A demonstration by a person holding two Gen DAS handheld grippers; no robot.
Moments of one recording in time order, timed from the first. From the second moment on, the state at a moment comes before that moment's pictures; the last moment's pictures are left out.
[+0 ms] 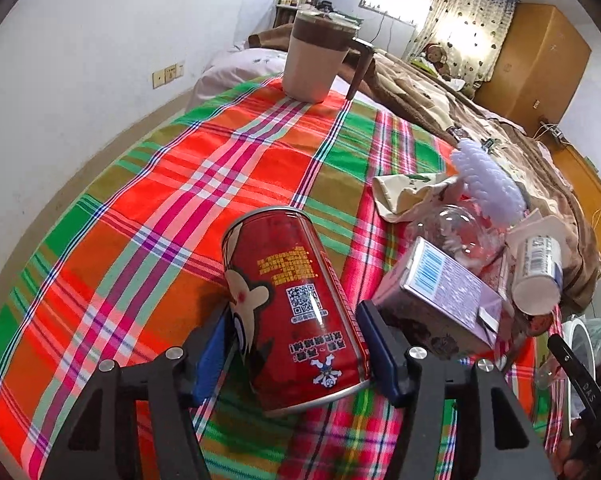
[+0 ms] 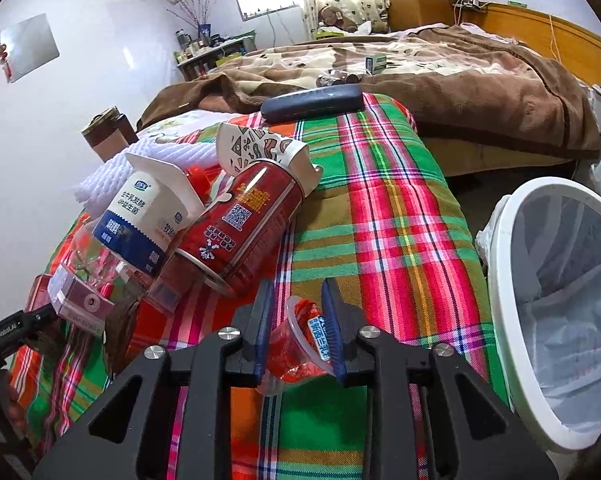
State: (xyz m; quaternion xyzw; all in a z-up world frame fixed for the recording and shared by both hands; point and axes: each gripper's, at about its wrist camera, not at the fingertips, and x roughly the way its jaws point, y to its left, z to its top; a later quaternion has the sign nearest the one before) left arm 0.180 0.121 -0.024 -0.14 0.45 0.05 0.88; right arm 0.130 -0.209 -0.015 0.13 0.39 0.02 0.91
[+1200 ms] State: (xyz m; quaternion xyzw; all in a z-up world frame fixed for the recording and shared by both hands) left arm 0.137 0.114 -0.033 -0.13 0.43 0.01 0.89; right arm 0.093 -0.246 -0.012 0.19 0.36 0.08 0.91
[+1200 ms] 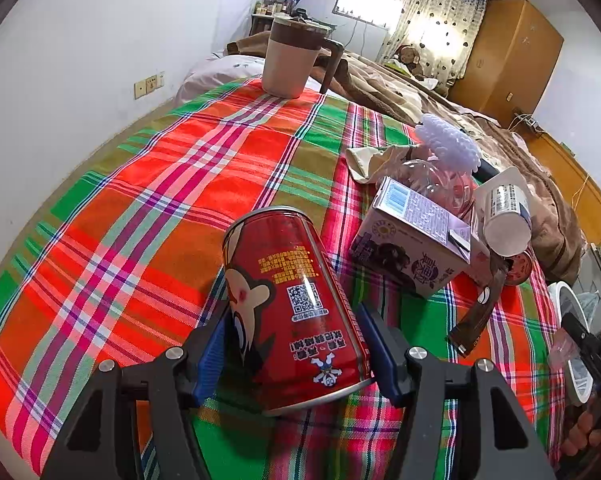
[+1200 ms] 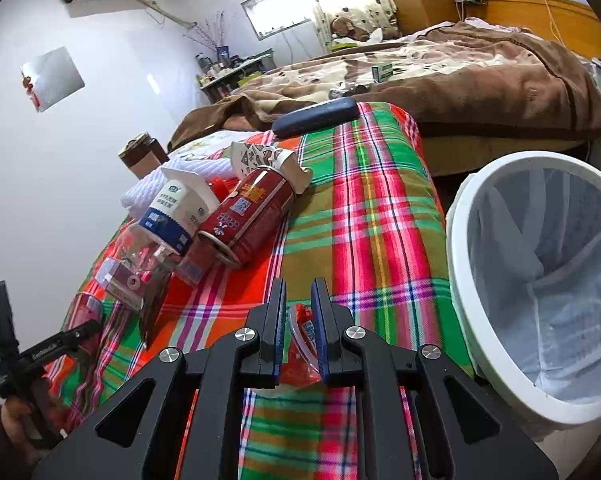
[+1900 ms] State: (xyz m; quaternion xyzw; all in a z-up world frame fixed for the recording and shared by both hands) left arm 0.158 0.115 -0.037 -0.12 0.44 0.00 0.89; right arm 0.060 -0.245 -0.012 0.18 0.38 0.04 0.91
